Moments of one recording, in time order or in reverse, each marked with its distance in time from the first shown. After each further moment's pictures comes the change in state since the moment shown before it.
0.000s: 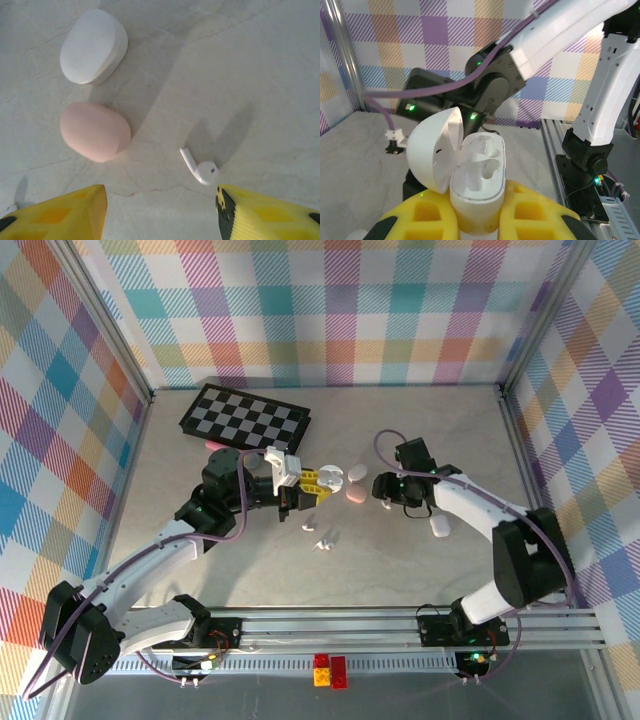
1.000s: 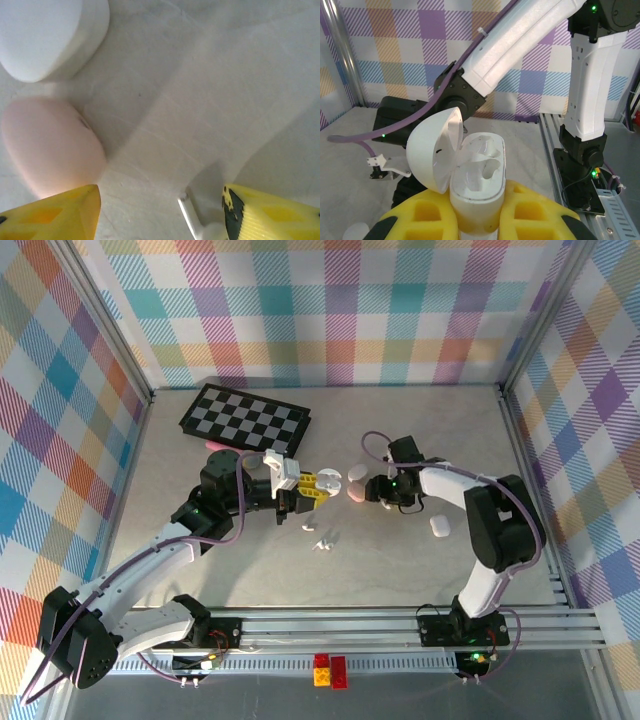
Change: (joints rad) left arm 0.000 -0.024 -0.001 -0.061 0.001 0.032; right arm -0.026 0.200 0.045 0.027 -0.101 -0.125
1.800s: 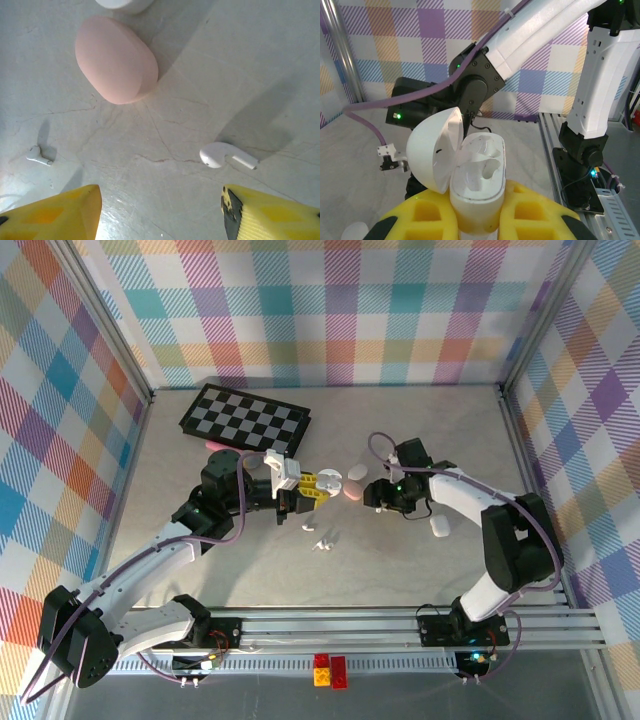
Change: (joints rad) left arm 0.000 0.004 0.000 0.000 0.003 0.000; right arm -0.001 -0.124 -0.013 -0.099 -0.148 -0.002
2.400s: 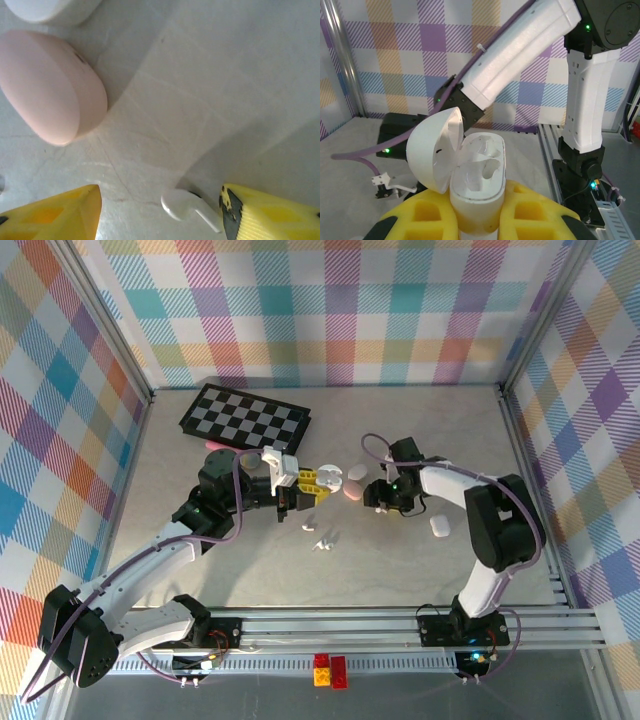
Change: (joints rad) left arm 0.000 0.003 -0.001 0.082 0.004 -0.056; right arm -0.005 0.127 0.020 0.026 0.035 -0.022
